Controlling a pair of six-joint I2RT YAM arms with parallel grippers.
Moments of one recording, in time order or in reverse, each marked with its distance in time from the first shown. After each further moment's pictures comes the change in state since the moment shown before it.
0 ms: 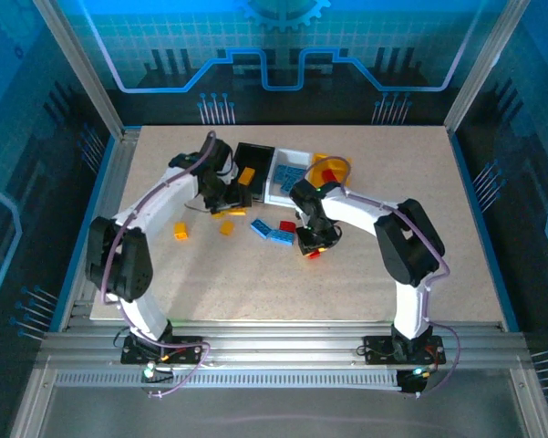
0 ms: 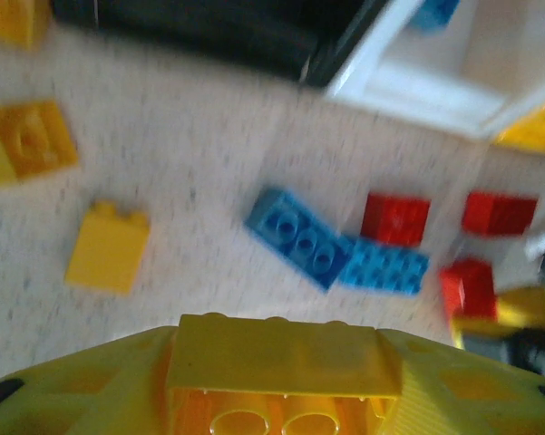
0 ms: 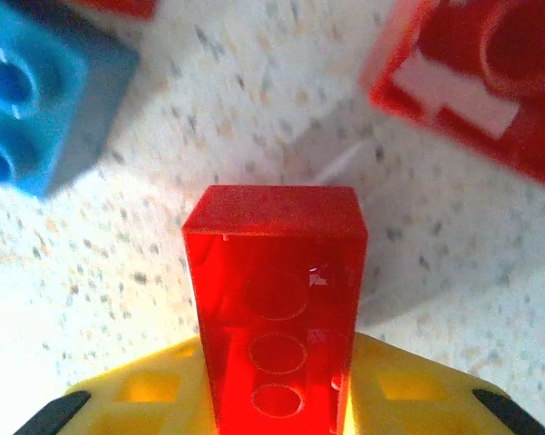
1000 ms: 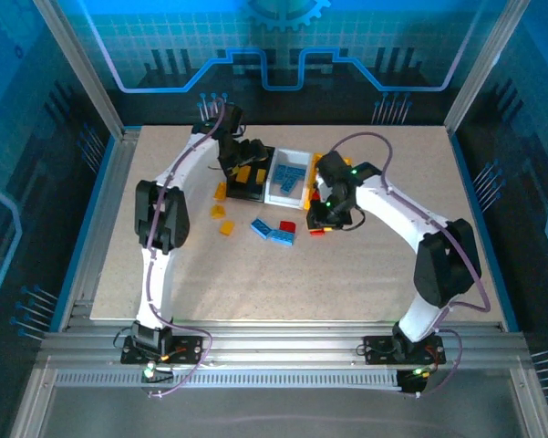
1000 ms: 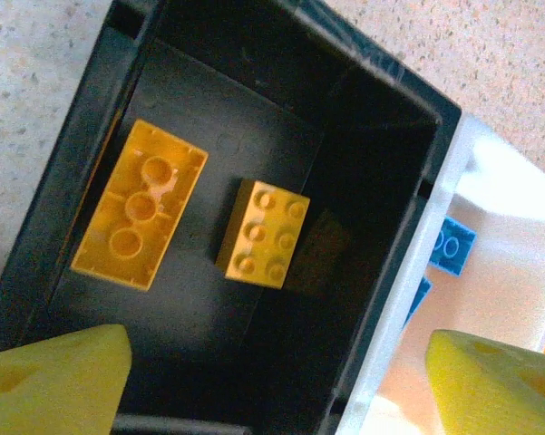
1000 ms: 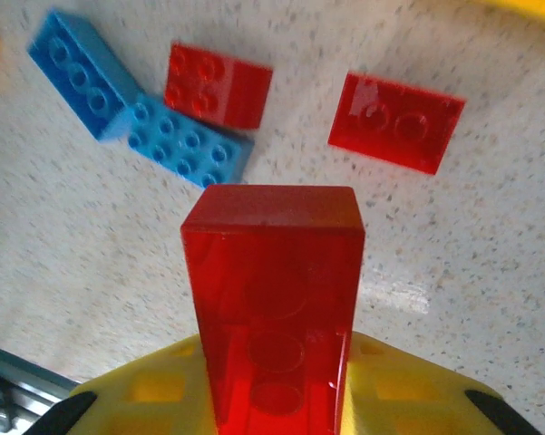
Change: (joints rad) left arm 0.047 0.475 0.570 0.034 -0.048 -0.192; right arm -0.140 -0.220 0.089 -0.052 -0.163 0.105
